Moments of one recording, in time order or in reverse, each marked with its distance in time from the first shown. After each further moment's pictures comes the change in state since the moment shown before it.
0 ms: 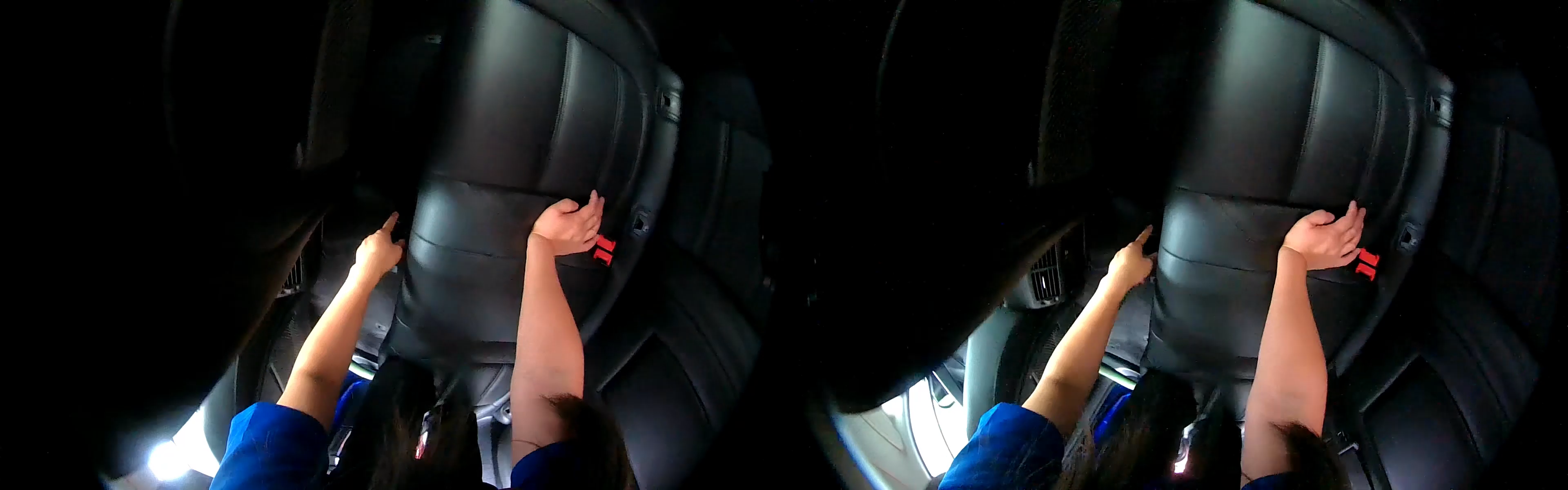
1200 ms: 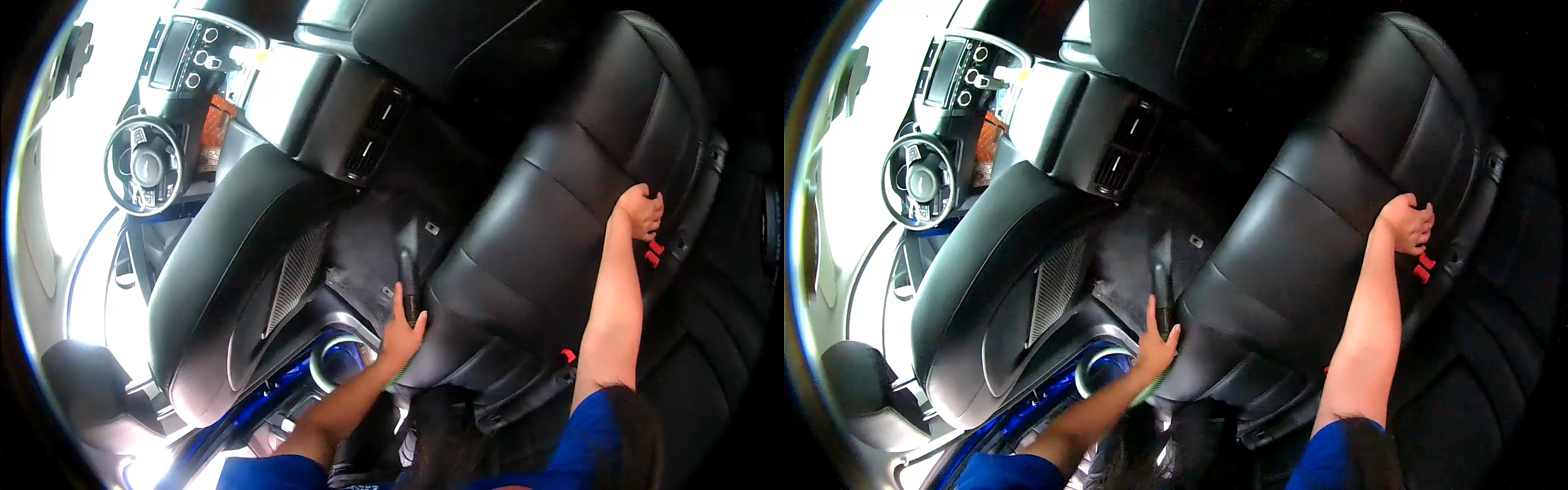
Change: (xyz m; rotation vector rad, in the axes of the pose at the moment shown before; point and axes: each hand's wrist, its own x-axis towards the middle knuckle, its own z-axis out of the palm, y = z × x) left_hand -0.252 -0.145 0.212 -0.697 0.371 -0.230; right_hand 0.000 0.001 -0.013 0.156 -0.153 0.144
